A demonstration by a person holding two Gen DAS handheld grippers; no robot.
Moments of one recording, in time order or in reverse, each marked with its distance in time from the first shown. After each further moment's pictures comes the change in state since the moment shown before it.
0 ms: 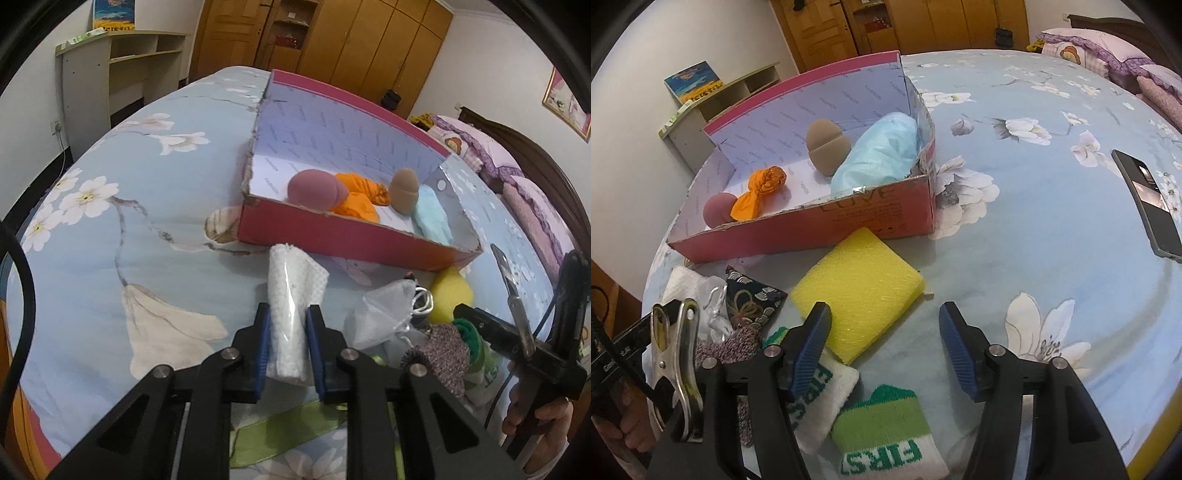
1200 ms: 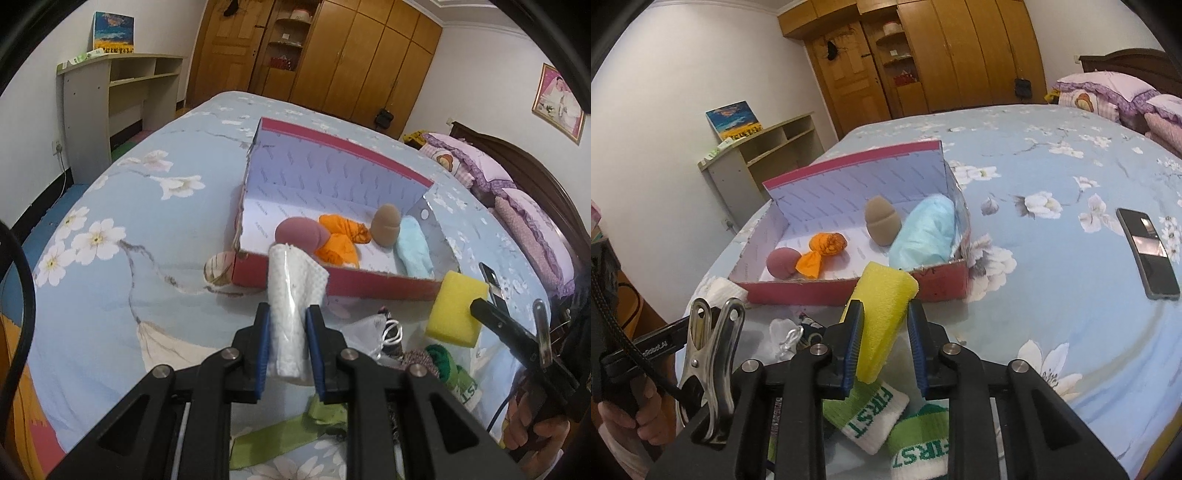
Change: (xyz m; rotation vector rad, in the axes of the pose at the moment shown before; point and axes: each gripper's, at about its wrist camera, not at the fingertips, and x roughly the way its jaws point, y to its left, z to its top) left arm -0.029 -0.010 0.020 0.025 -0.095 -0.012; right arm -0.058 0.022 0.003 -0.055 -0.241 0.107
